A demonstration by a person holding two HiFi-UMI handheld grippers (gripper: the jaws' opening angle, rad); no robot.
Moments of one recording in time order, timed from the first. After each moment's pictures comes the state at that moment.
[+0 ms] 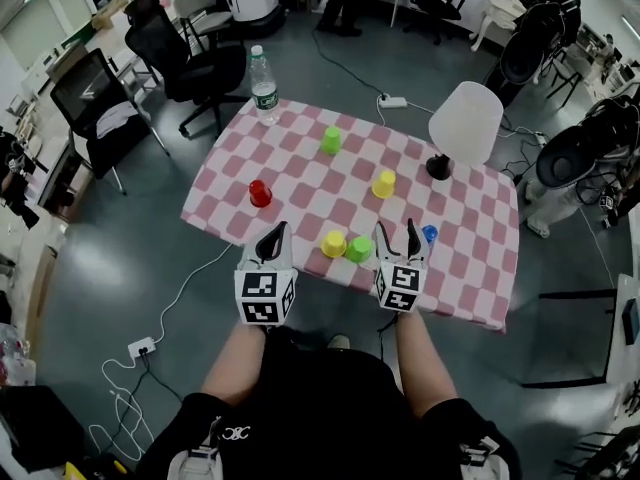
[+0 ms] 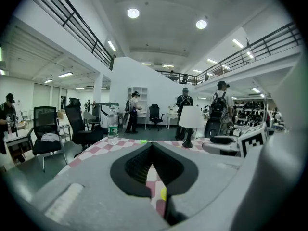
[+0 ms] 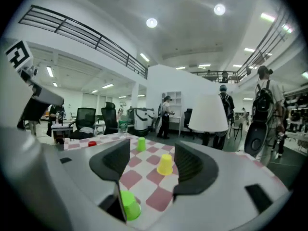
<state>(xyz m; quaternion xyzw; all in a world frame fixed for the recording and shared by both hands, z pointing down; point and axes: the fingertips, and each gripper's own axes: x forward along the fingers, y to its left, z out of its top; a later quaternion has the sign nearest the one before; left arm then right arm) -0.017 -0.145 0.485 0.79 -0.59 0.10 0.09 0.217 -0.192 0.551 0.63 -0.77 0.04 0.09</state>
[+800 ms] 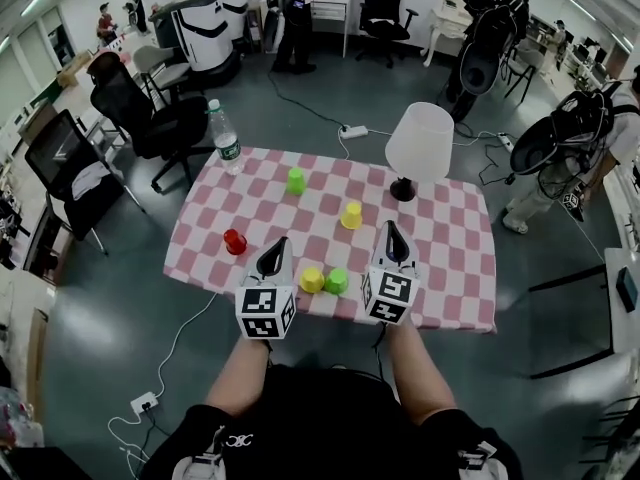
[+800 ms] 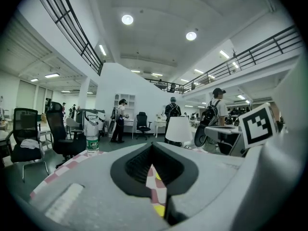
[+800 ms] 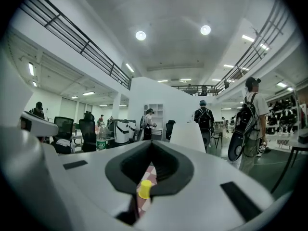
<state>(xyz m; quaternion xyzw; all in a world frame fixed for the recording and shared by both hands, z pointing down) 0.046 -0.183 0.441 0.84 -0.53 0.06 0.05 0.260 -0.198 0.439 0.72 -0.69 0.00 0.03</state>
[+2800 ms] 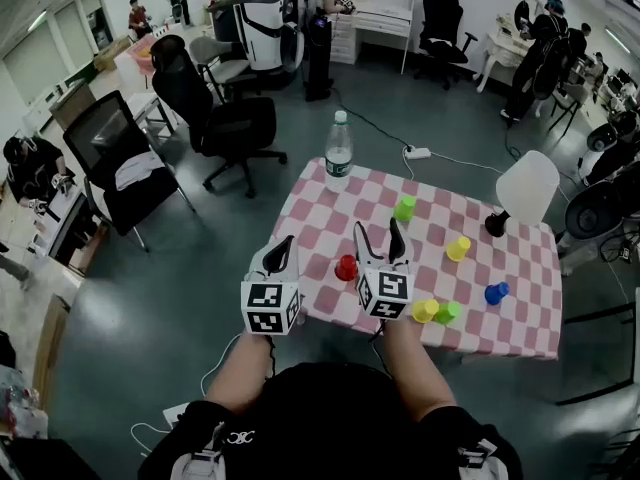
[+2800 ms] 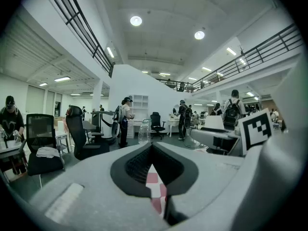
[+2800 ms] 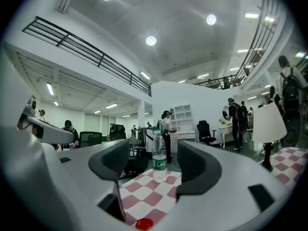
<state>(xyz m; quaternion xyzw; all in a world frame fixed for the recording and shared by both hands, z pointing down) -0.292 -0.276 0.439 0.82 -0.57 0.07 0.05 -0.122 -0.319 0.443 0.62 -0.79 0.00 -0.04</state>
